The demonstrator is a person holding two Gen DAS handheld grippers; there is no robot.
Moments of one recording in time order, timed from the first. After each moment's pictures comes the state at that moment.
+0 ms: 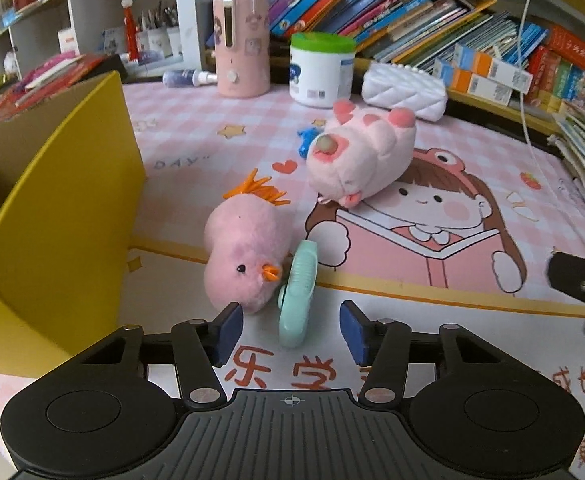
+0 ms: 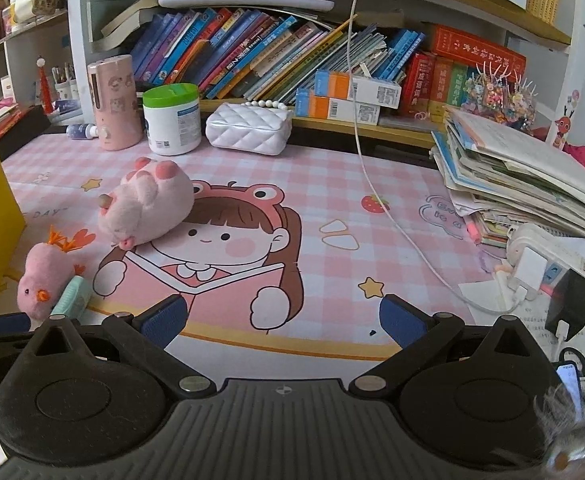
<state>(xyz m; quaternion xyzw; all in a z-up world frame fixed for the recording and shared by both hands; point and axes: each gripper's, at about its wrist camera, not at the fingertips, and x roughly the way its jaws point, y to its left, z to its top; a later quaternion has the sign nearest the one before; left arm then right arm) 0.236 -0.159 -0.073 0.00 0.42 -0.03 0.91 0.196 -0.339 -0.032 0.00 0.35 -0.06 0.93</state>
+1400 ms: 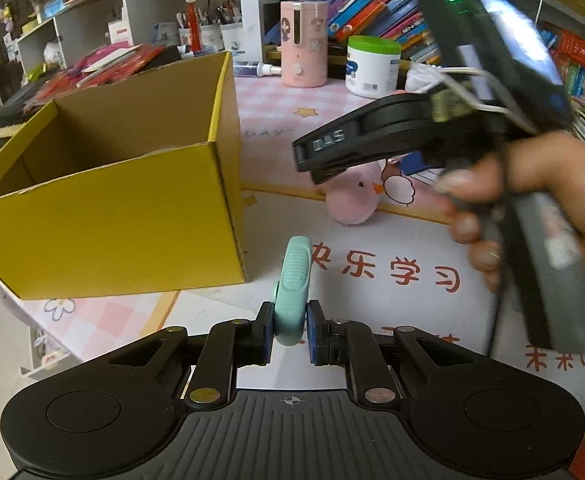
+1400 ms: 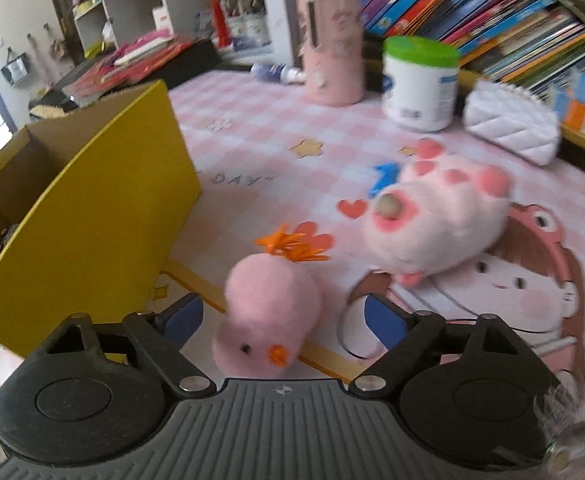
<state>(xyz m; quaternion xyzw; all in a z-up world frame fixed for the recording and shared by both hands) 0.148 -0.092 -0.051 0.01 0.42 0.00 0.91 0.302 -0.188 -0.067 -0.01 0.42 0.19 0.89</state>
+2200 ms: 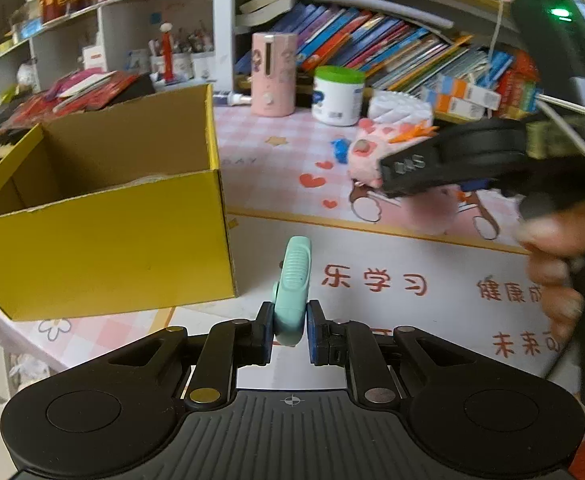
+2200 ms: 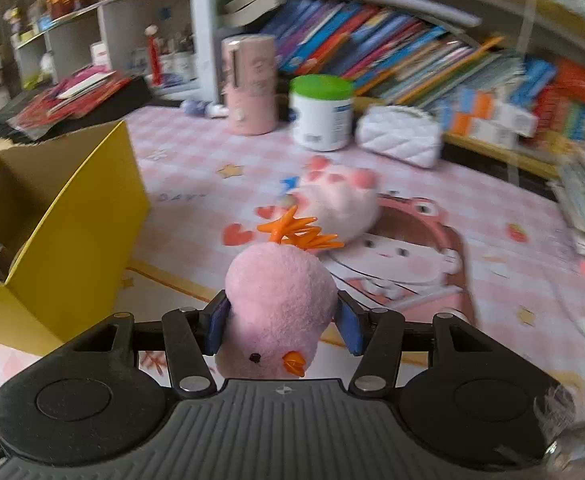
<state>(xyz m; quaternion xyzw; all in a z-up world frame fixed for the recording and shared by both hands) 0.128 -0.073 -0.036 0.00 0.37 -0.07 0.93 0.213 -0.215 -0.020 -0.02 0.36 0.04 0.93</state>
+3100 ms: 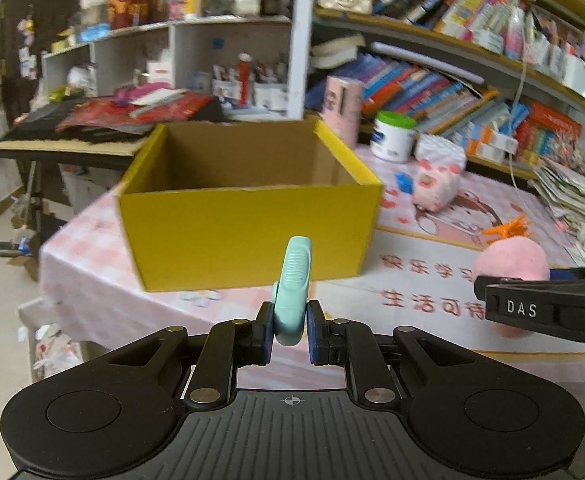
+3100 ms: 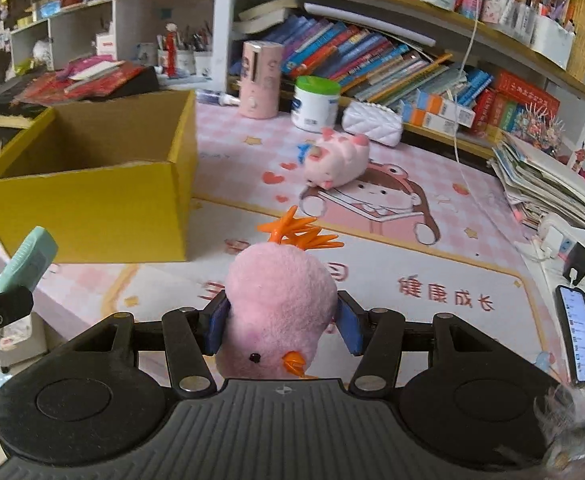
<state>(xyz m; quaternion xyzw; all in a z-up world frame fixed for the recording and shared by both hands) 0.045 0.054 -0.003 -0.03 0.32 -0.04 0.94 0.057 -0.116 -0.002 -0.04 0.35 -0.02 0.93</state>
